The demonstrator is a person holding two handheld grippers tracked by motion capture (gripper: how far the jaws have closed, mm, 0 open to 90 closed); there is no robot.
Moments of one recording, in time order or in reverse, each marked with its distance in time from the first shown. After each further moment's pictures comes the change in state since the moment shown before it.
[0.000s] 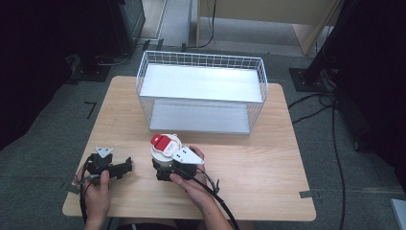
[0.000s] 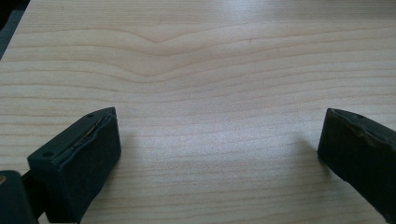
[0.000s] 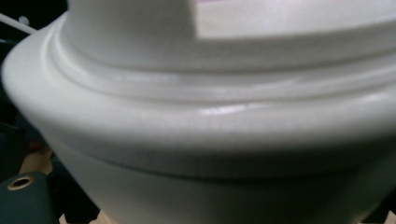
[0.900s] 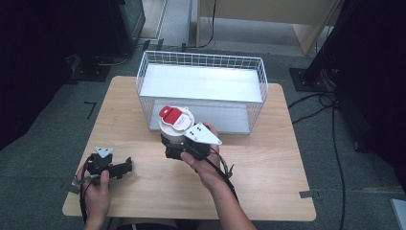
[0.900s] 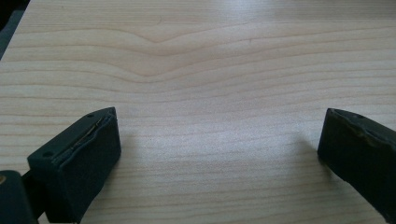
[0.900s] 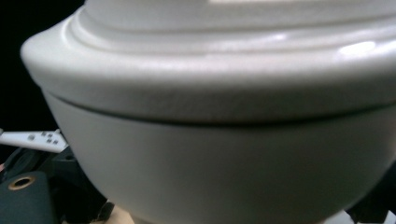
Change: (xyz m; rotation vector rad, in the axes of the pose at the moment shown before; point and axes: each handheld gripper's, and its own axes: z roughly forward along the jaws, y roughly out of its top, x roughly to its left) left arm 0.000 0.000 0.000 0.000 0.000 0.000; right arm -0.022 0.090 -0.038 -0.122 -0.070 -0.043
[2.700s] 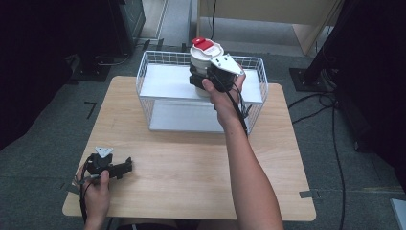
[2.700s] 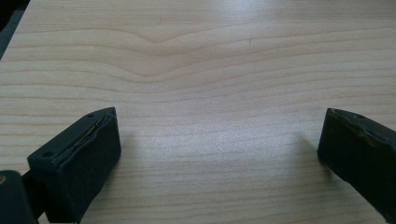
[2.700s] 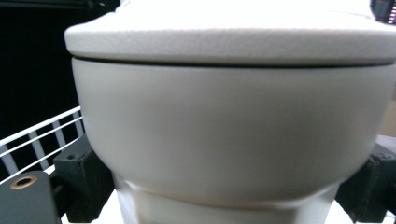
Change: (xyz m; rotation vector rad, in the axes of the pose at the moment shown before) left arm 0.000 0.000 0.000 -0.001 0.000 0.000; right arm -0.115 0.119 0.057 -0.104 -0.311 -0.013
